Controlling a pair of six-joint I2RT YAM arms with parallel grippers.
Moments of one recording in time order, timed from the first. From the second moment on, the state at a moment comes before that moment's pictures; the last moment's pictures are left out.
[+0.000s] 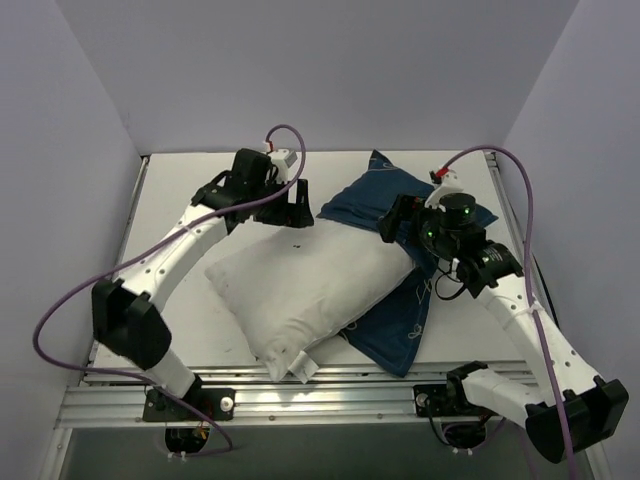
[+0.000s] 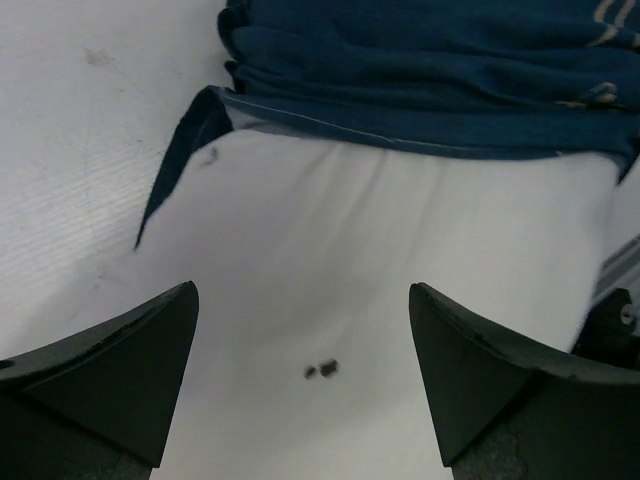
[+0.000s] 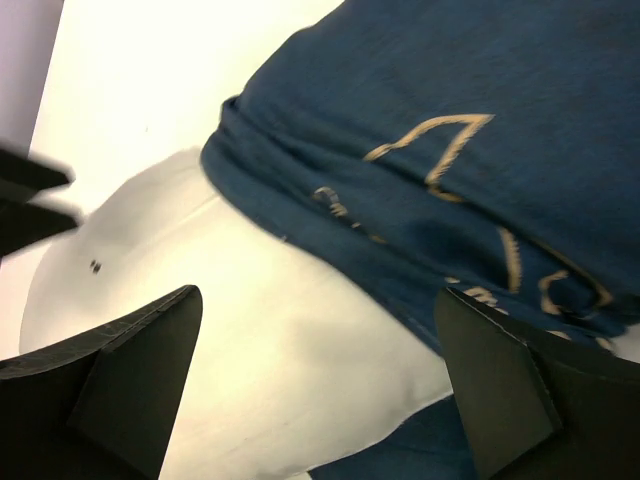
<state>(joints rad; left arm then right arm) -0.53 1.56 1.51 -0.65 0.23 -0.34 0.32 1.04 1.01 -0.43 -0.06 0.46</state>
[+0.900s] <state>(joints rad) -0.57 1.62 1.50 -0.61 0.28 -0.20 0.57 1.55 1.47 -0.45 0.06 0.16</state>
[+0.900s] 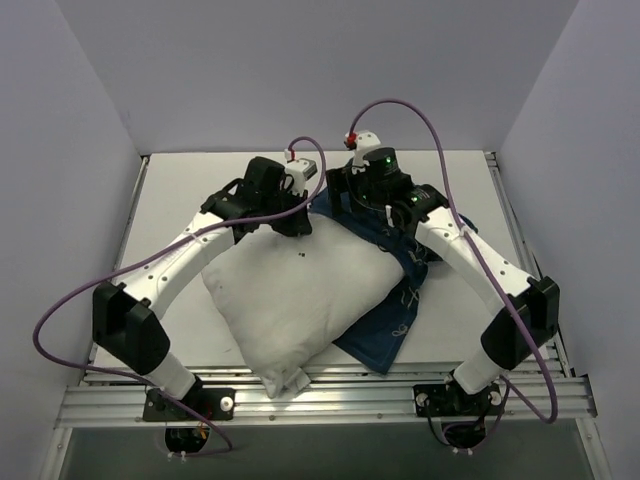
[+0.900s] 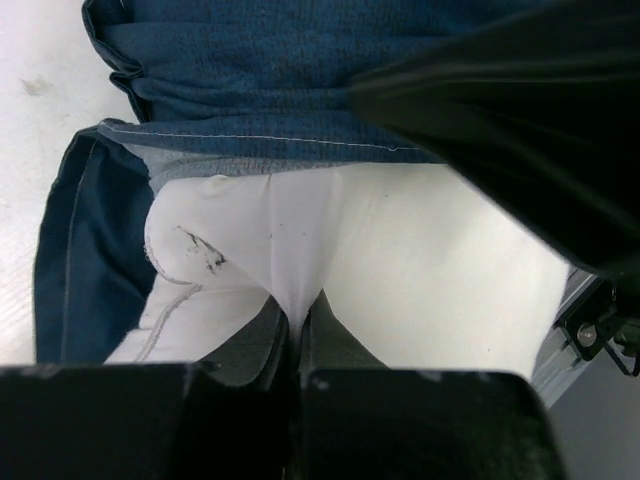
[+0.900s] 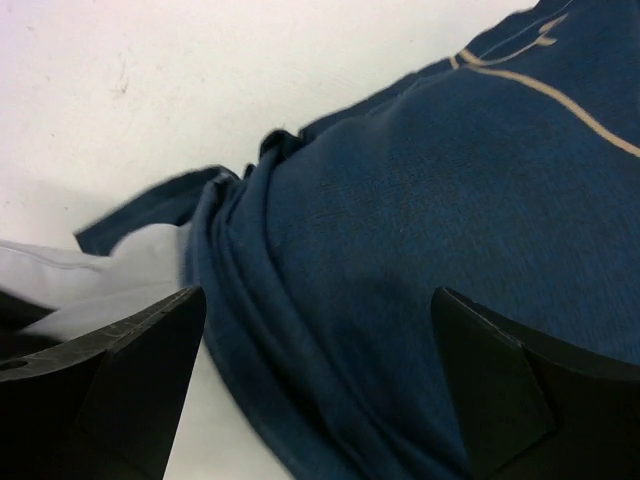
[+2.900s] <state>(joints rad) -0.81 1.31 1.29 -0.40 -0.21 -0.08 0.39 1.12 1.02 -0.39 -0.04 0.51</state>
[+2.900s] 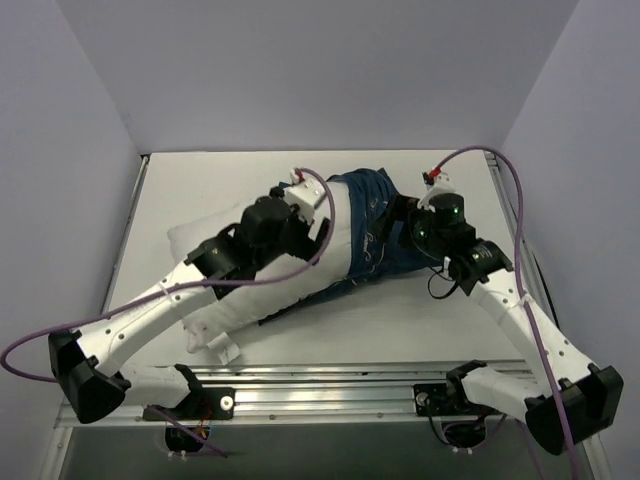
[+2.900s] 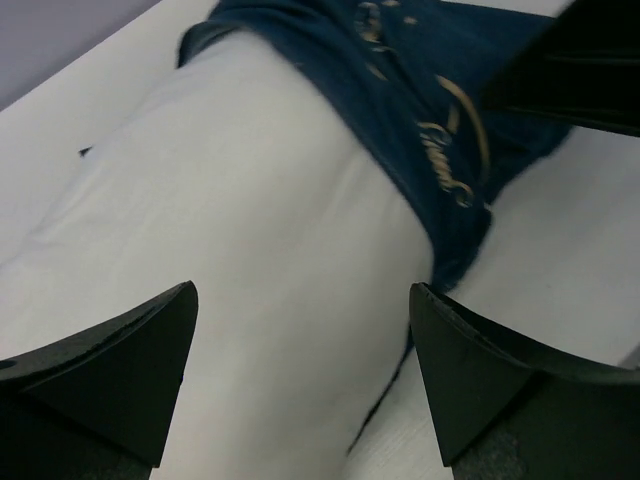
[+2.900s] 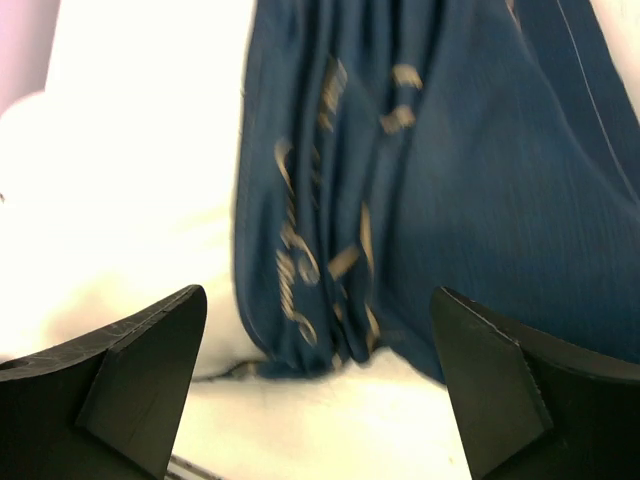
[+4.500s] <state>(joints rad) -1.05 1.48 1.00 -0.09 -0.49 -0.02 0.43 1.13 0.43 0.20 -0.08 0.73</state>
